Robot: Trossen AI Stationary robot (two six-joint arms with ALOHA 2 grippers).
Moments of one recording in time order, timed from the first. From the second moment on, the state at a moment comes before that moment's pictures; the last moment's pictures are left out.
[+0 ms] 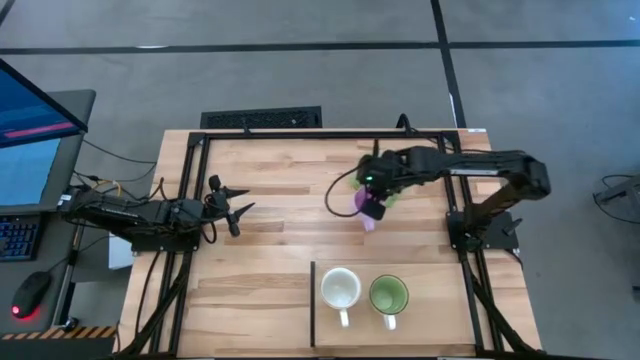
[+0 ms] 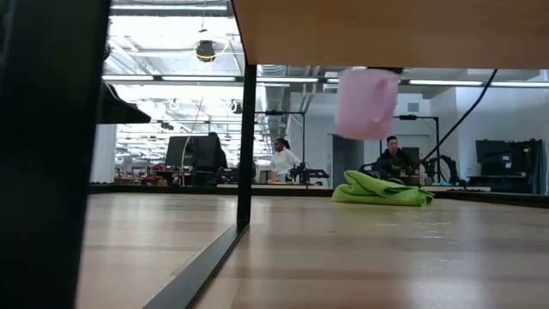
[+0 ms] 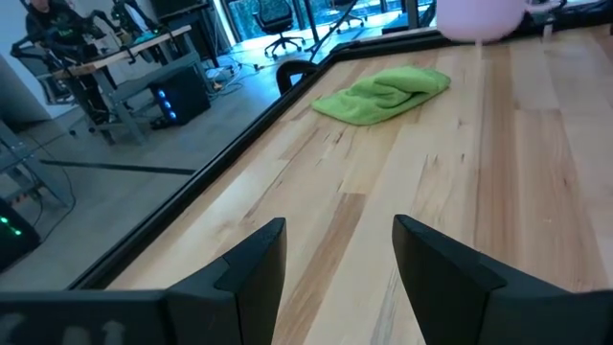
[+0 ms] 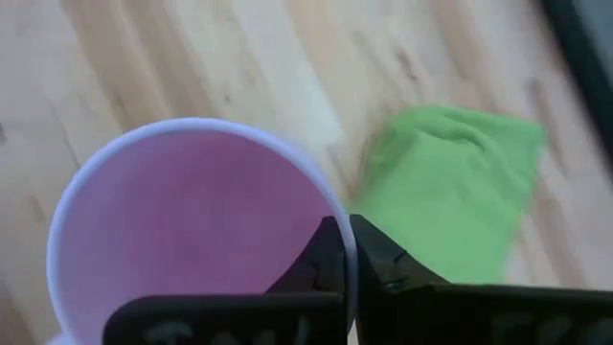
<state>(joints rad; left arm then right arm) -0.12 0.33 0.03 0.04 -0.61 0.09 -0.11 1.50 1.33 -1.06 0.14 0.21</state>
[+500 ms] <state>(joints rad) -0.12 0.33 0.03 0.04 -0.61 0.04 -0.07 1.33 1.33 -1.32 0.18 0.42</state>
